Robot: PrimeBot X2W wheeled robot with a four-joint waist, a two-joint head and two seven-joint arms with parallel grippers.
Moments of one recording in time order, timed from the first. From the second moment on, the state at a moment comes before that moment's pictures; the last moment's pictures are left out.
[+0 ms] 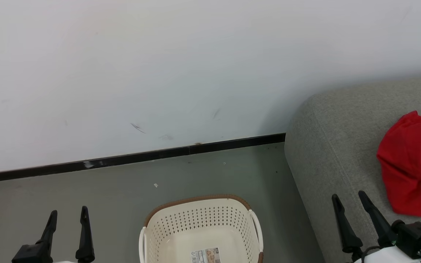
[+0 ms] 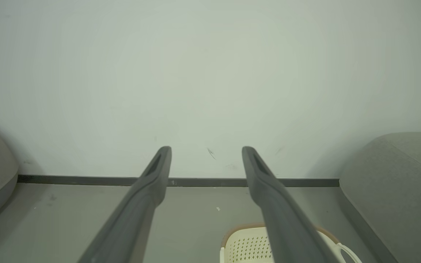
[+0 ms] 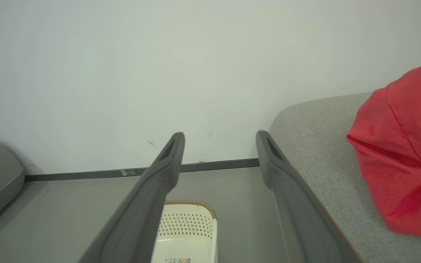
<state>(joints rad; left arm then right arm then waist) 0.07 0.19 -0.15 0.09 -0.45 0.23 -0.25 0.12 -0.04 -0.01 0.01 0.13 0.12 -0.25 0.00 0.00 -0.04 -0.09</state>
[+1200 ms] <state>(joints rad) 0.09 0.13 -0.11 0.15 -0.58 0.20 -0.20 0.17 -0.03 0.02 0.03 0.30 0.12 -0.25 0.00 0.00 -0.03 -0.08</state>
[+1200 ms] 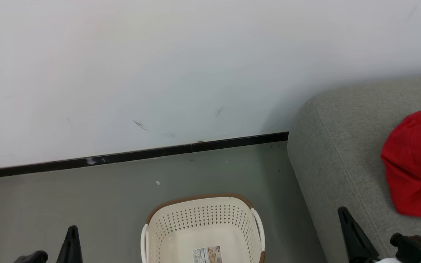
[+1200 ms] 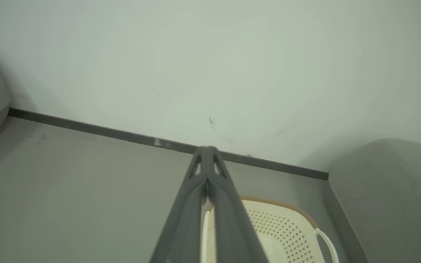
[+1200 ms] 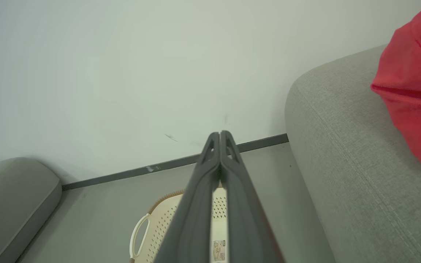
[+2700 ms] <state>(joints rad) 0.04 0.09 -0.02 0.17 -1.09 0.07 -0.04 0.08 -0.08 0.00 0.14 1.03 0.12 -0.12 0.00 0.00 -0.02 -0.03</state>
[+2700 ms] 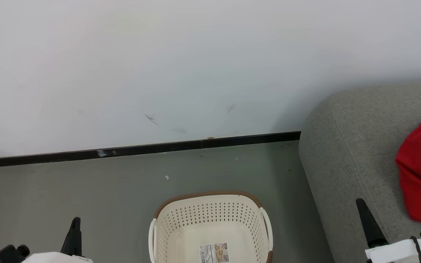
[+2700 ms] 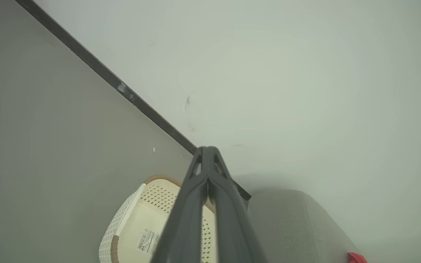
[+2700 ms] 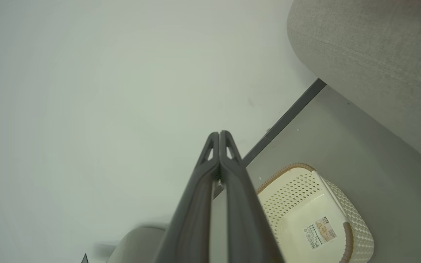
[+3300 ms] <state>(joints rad) 0.00 0.07 0.02 0.19 -1.29 0.01 0.02 0.01 -0.10 0.00 0.18 1.31 0.12 -0.07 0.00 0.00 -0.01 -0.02</state>
